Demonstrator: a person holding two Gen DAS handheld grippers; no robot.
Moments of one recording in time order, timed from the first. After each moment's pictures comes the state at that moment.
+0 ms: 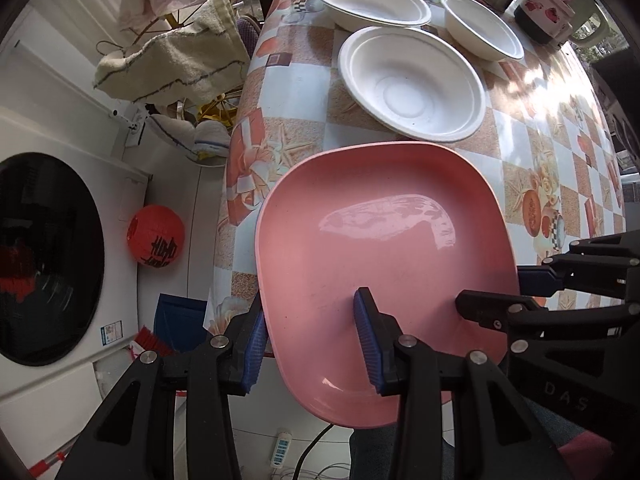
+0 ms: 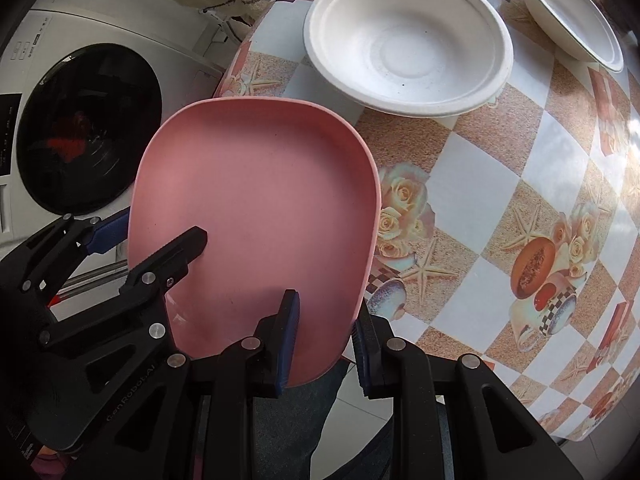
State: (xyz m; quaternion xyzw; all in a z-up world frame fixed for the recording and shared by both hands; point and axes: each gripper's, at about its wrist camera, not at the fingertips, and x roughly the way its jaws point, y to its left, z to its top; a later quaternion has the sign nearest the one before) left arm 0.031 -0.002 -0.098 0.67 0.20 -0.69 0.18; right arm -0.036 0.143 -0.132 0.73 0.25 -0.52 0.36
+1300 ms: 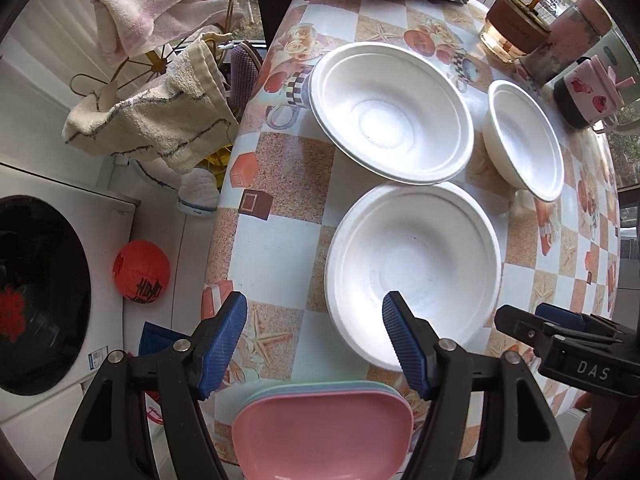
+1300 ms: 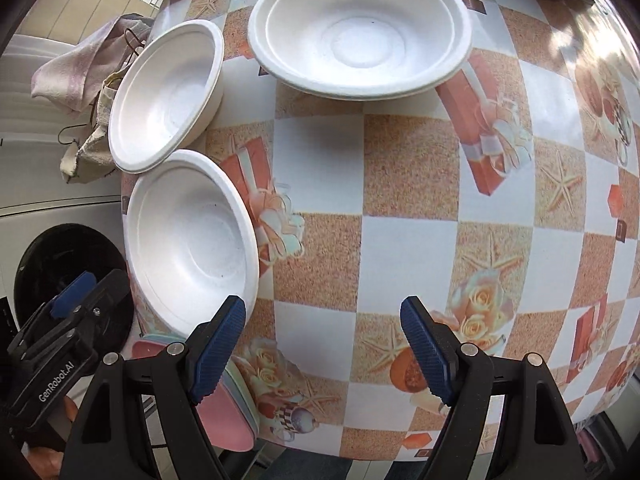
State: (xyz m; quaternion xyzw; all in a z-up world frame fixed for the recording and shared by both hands) left arm -0.110 -0.065 -0.138 0.65 0.24 -0.69 0.21; right arm -0.150 0.083 -0.153 0.75 0.10 -0.61 0.22
